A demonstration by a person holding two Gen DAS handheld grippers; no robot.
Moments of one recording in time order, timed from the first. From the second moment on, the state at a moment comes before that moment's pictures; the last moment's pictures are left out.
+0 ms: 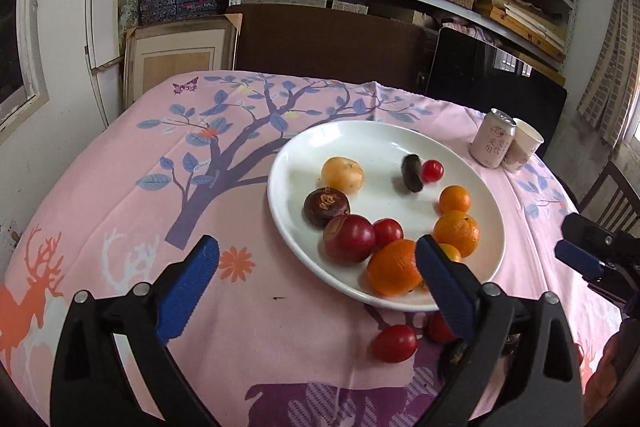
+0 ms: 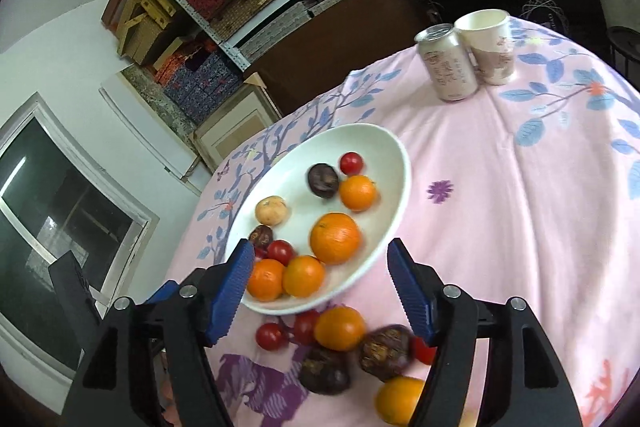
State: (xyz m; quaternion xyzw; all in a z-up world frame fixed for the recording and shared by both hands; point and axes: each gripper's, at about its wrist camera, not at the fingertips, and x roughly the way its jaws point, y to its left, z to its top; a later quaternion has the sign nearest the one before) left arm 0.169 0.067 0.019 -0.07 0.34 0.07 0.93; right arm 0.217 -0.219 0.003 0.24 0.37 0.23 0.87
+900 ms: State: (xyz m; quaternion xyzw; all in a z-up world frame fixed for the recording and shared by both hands) left arm 0.145 0.050 0.002 -0.04 0.38 0.05 0.92; right arm 0.139 -0.256 -0.052 -0.09 0.46 0.21 0.86
